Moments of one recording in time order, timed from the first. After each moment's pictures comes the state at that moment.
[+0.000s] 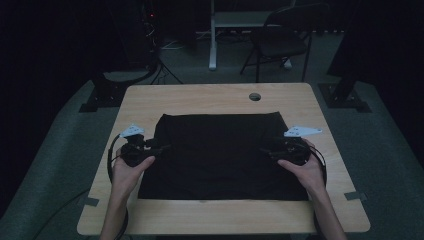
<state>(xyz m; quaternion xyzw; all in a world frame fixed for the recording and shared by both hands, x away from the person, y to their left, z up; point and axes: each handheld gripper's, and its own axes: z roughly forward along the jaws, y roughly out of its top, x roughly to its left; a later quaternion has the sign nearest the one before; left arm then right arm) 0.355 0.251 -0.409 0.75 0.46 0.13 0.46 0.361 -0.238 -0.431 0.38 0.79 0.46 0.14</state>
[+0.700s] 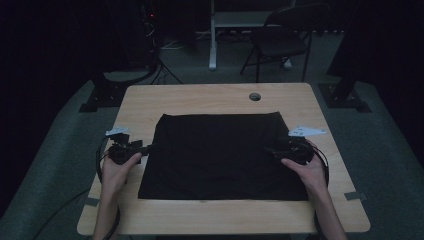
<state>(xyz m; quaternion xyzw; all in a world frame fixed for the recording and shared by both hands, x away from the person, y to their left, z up) 0.372 0.298 -0.436 0.71 0.53 0.11 0.45 0.366 -0.250 -0.441 0.41 0.78 0.46 0.14</state>
